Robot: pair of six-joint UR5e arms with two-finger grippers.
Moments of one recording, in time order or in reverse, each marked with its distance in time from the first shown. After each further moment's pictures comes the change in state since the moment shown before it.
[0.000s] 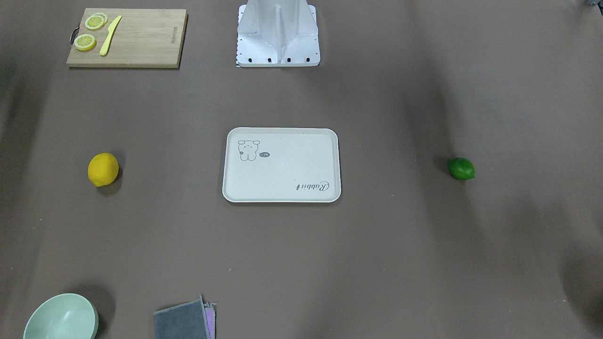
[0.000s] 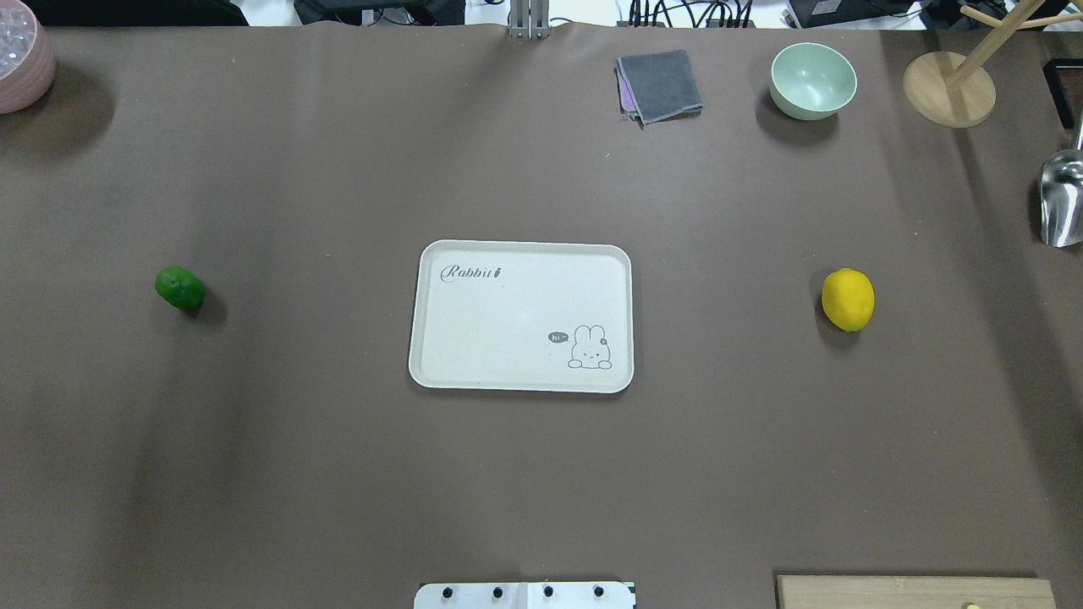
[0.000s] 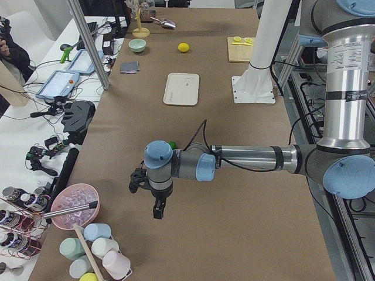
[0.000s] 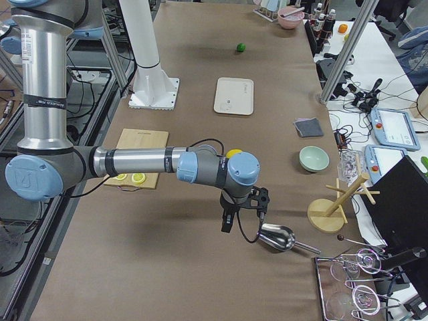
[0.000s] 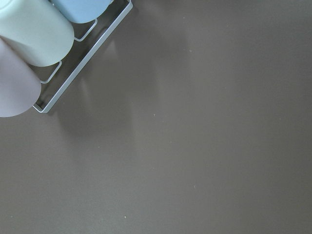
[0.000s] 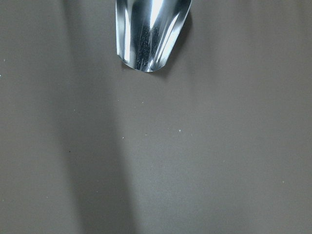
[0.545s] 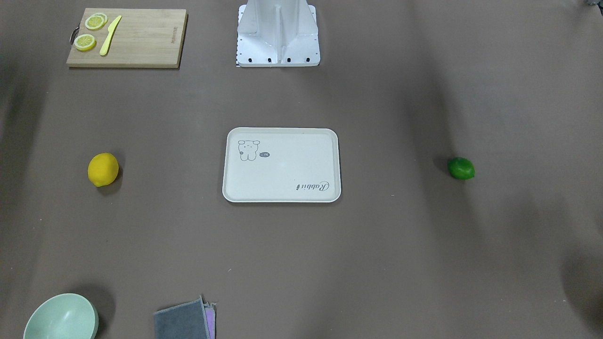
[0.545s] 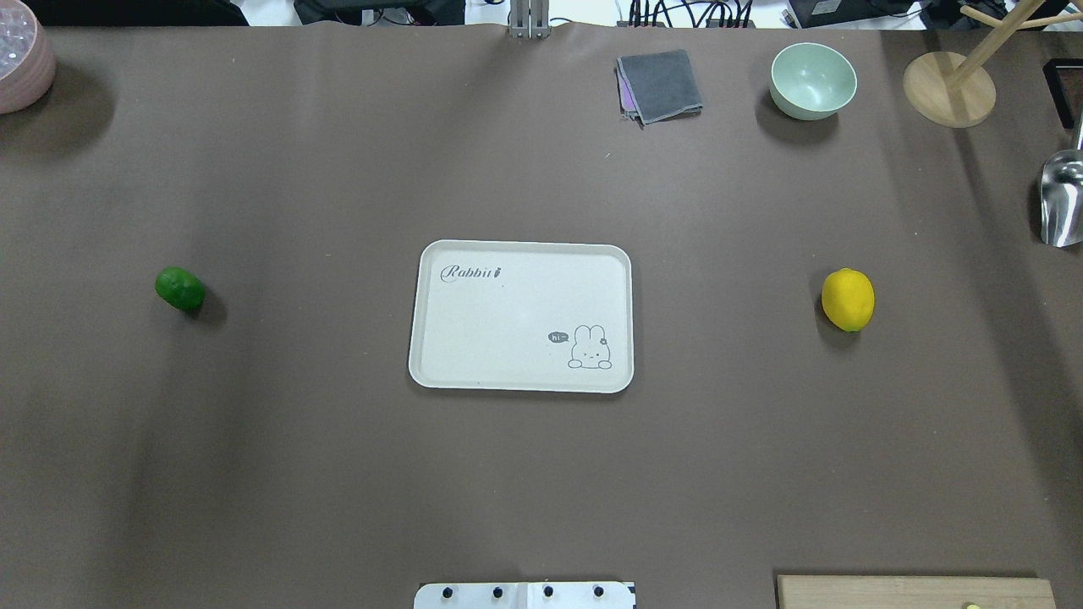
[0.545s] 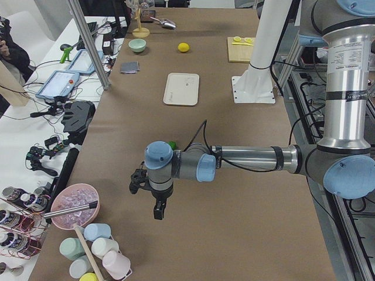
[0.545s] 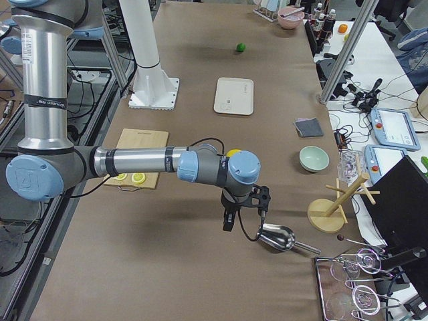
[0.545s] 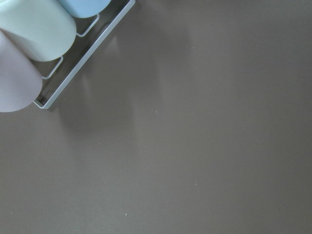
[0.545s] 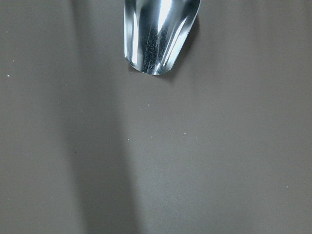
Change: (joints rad) left arm -0.002 0.002 0.001 0.001 0.000 0.000; right arm -0.001 0.003 0.004 0.005 0.010 -0.010
